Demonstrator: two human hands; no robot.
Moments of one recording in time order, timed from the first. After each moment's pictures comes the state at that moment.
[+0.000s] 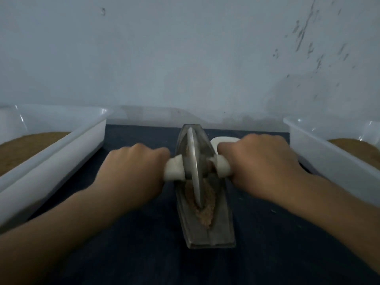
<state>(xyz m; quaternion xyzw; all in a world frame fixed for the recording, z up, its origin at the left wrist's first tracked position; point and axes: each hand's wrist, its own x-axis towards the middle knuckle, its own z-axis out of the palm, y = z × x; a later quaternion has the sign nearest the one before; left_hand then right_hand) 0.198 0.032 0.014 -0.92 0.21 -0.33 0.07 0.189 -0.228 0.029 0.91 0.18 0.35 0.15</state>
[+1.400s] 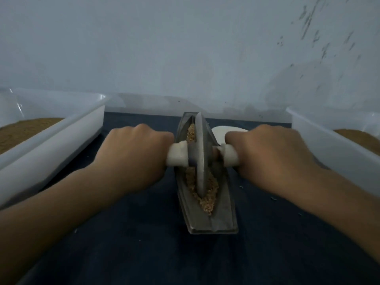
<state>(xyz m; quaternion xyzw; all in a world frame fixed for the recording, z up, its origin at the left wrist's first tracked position) 0.201 0.033 0.013 -0.90 0.22 -0.35 0.10 0.180 -0.238 0.017 0.89 0.17 0.39 0.16</state>
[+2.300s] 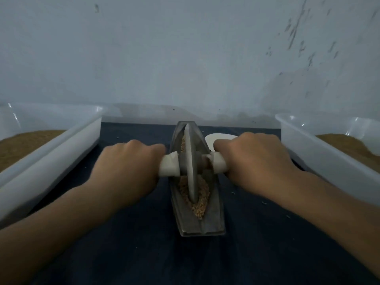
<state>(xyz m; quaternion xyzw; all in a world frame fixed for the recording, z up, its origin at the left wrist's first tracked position) 0.192 0.036 0.007 -0.91 0.21 -0.34 0.09 0.183 -0.235 0.019 0.88 0.18 0.40 0.16</state>
